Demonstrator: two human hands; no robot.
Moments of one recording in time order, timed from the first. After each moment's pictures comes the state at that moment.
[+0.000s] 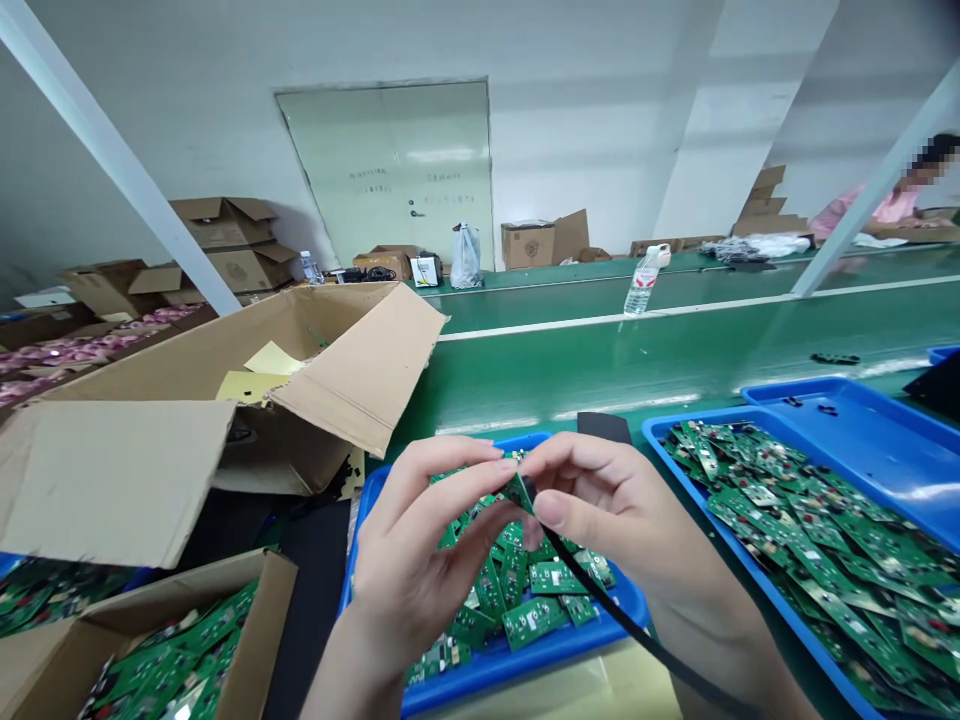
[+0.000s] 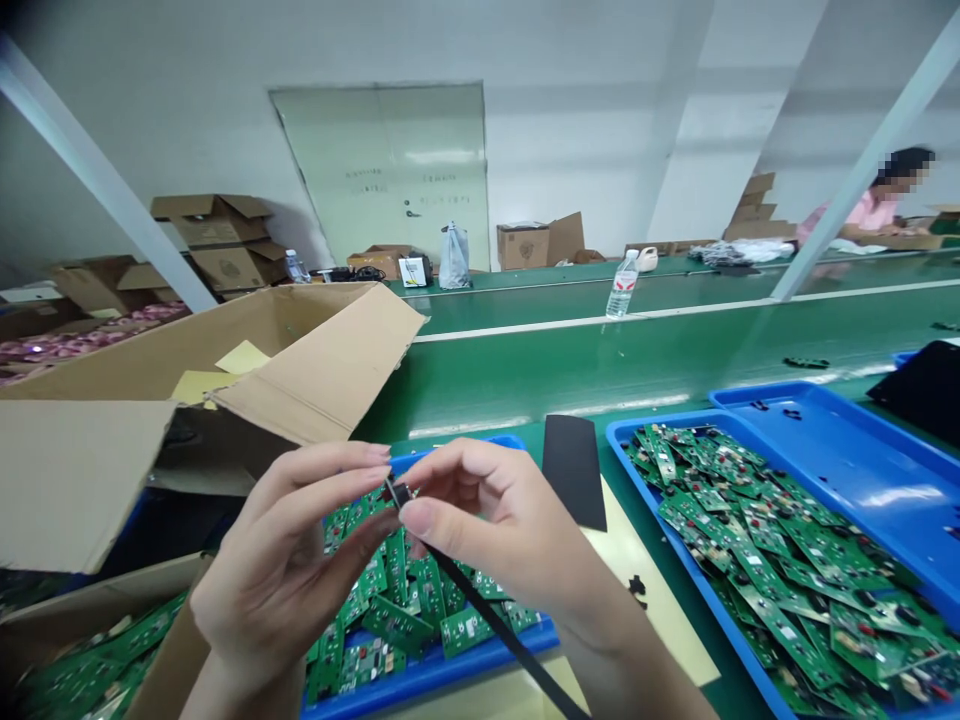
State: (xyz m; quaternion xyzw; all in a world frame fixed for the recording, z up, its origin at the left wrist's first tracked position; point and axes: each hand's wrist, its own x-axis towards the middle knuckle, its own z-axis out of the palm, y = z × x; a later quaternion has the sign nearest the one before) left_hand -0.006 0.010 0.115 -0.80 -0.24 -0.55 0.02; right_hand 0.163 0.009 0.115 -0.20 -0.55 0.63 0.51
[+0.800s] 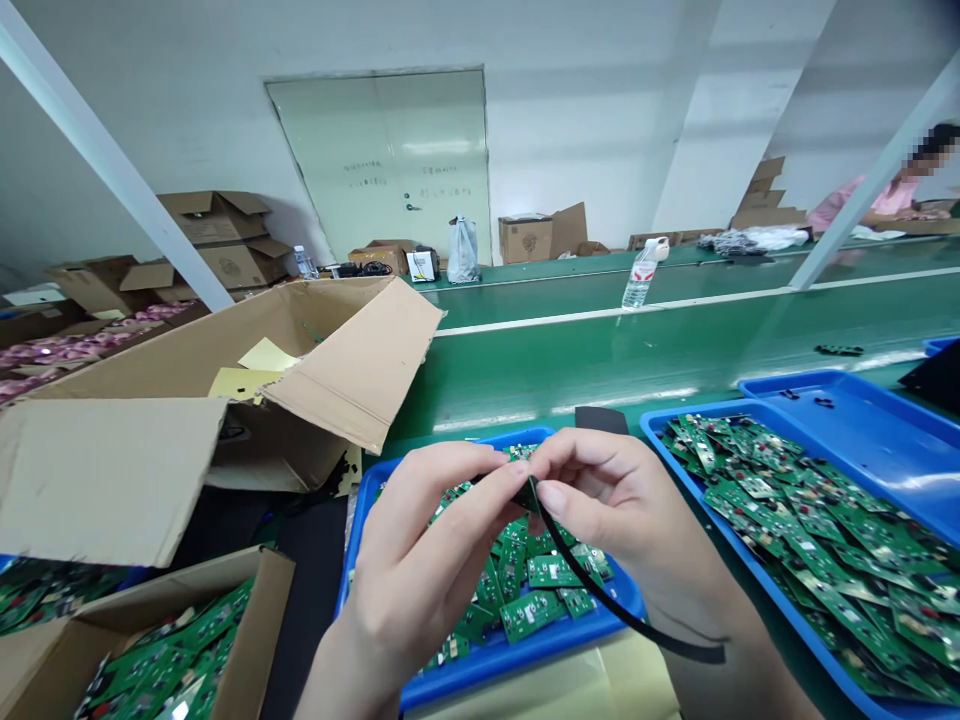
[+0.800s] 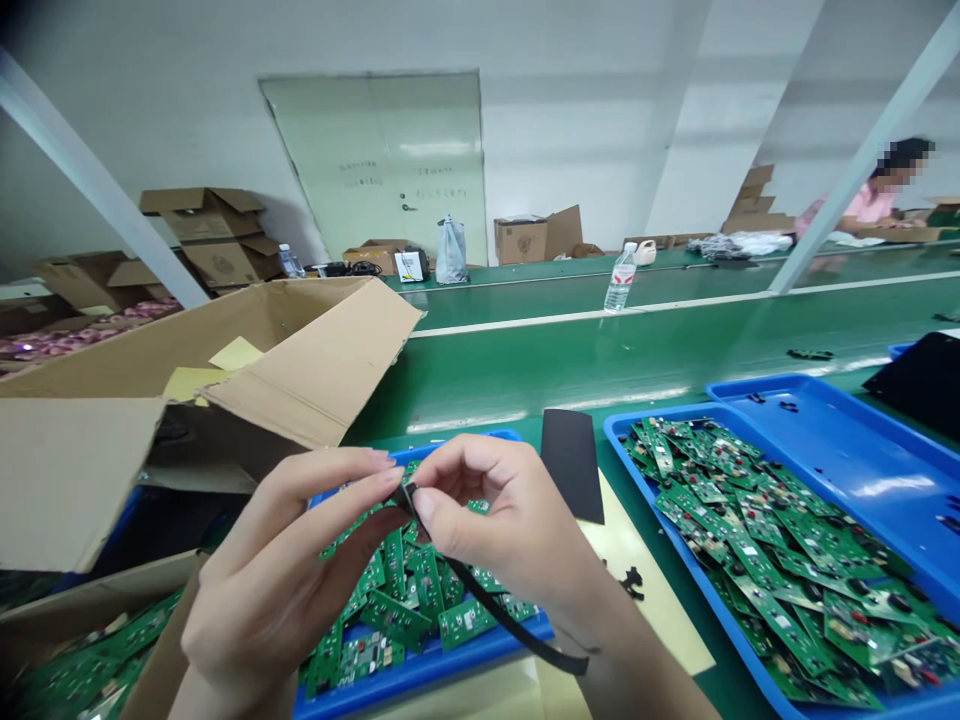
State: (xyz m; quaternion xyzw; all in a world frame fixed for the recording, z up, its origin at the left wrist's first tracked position) left_hand -0.006 0.002 0.117 -0.83 -0.27 -0.49 0.08; right_hand 0.165 0.007 0.113 -0.28 -0.58 0.56 0.52
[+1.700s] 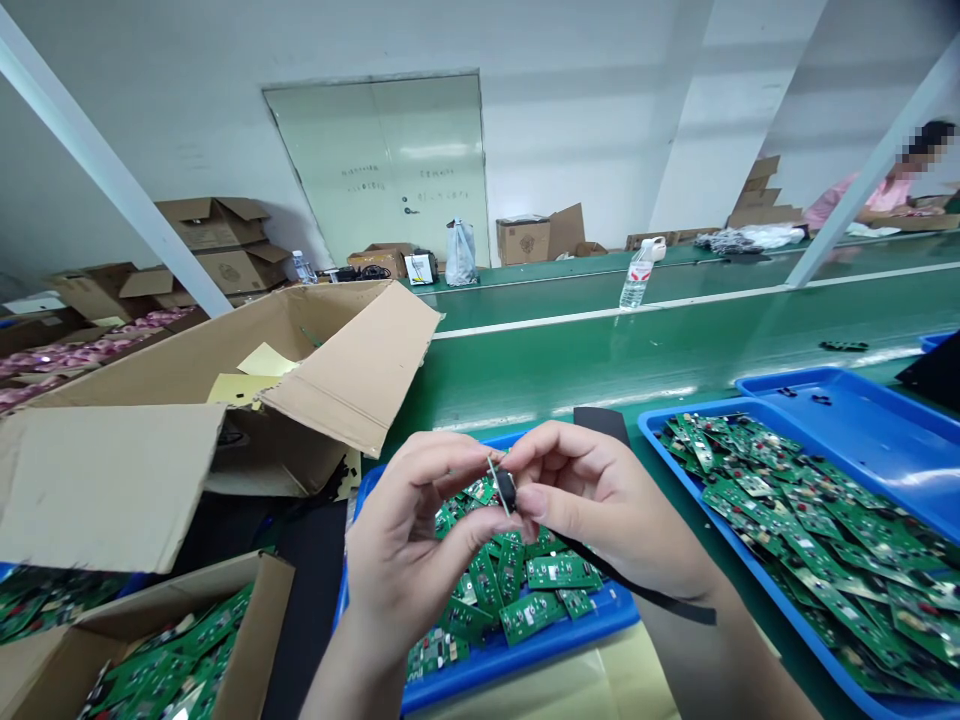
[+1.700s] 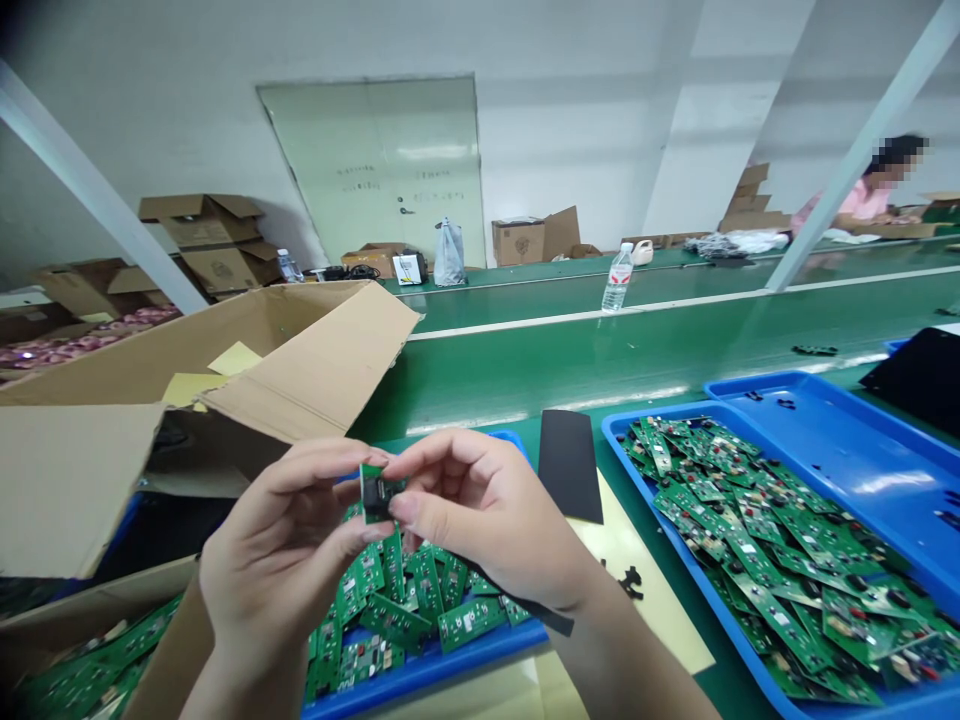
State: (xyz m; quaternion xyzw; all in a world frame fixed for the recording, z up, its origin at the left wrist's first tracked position) left_hand 0.003 0.010 0.109 -0.71 -0.24 -0.61 -0.25; right_hand 0.159 0.013 0.111 -0.19 -0.54 0.63 0.53
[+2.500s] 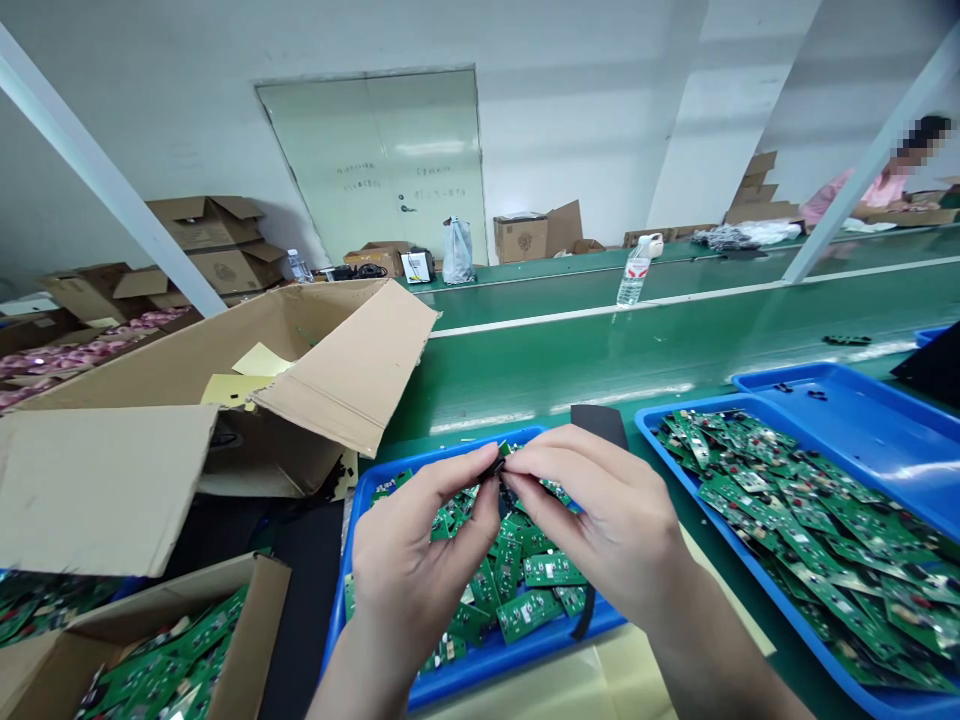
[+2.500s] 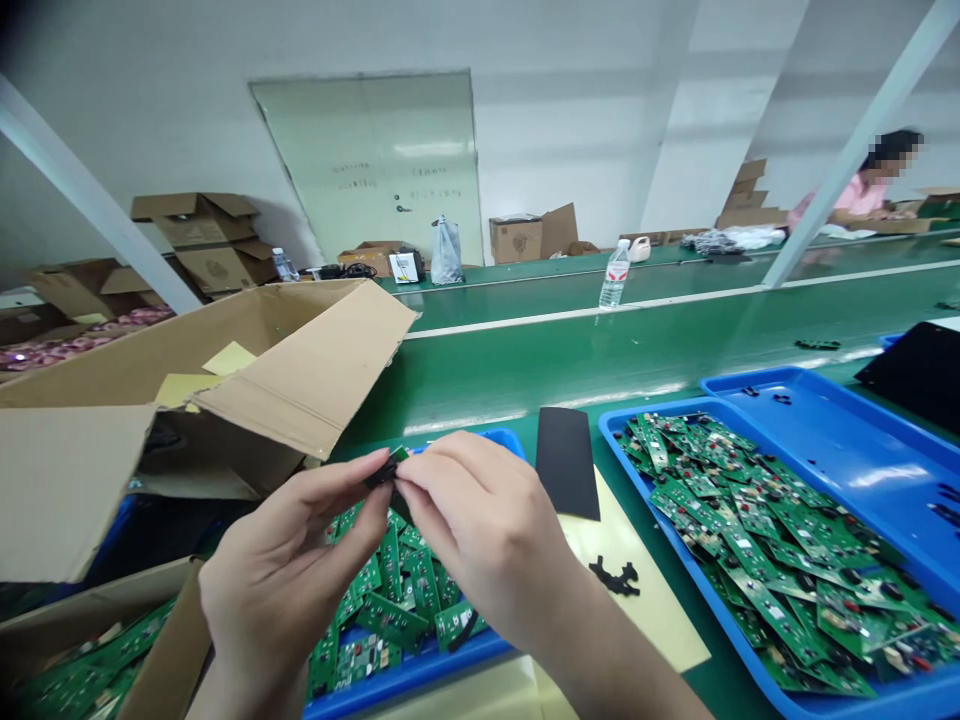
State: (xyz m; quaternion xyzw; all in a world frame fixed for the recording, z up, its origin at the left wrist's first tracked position) left_hand 0.008 0.005 0.103 -0.75 -0.38 -0.55 -0.02; right_hand 0.163 0.007 0.108 -0.31 -0.78 0.04 0.55
